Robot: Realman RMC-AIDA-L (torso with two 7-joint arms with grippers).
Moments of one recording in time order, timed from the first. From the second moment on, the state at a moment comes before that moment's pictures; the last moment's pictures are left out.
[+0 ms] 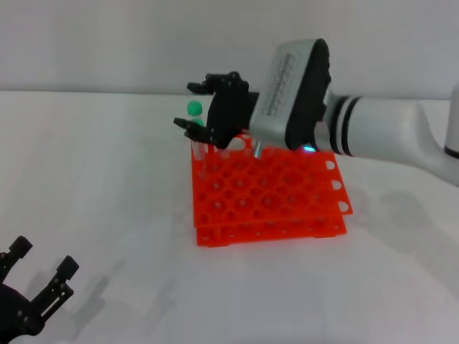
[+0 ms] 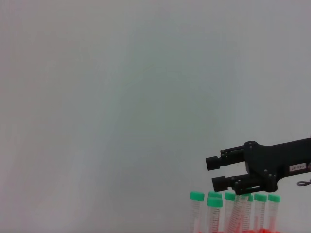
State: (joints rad) left arm -0.11 -2.08 2.84 -0.15 -0.93 1.75 -0.54; right arm 1.02 2.03 -2.10 -0.49 -0.47 -0.52 0.63
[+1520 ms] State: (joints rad) left arm -0.10 -2.08 2.84 -0.15 -0.91 1.79 -0.53; right arm 1.09 2.03 -2.19 -0.42 -0.37 -0.50 0.48
